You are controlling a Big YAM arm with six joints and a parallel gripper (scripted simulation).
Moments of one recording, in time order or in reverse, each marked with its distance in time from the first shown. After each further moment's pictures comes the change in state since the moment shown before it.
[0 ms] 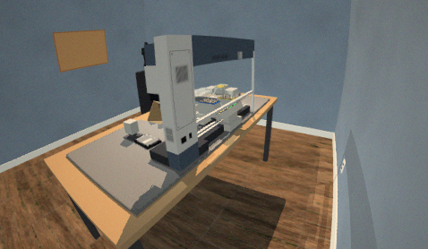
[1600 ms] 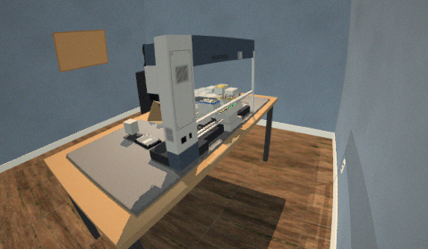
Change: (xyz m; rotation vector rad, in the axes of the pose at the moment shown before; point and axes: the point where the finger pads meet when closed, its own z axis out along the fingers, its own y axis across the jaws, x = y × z) arm -0.067 -0.039 -0.002 -0.003 0.000 0.247
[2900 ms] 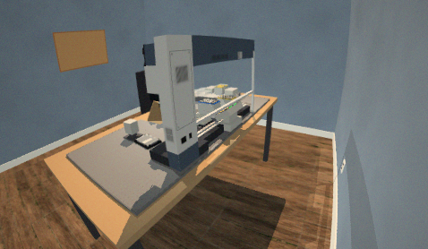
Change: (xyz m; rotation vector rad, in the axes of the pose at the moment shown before) arm -0.017 -0.003 0.000 -0.002 -0.001 -0.006
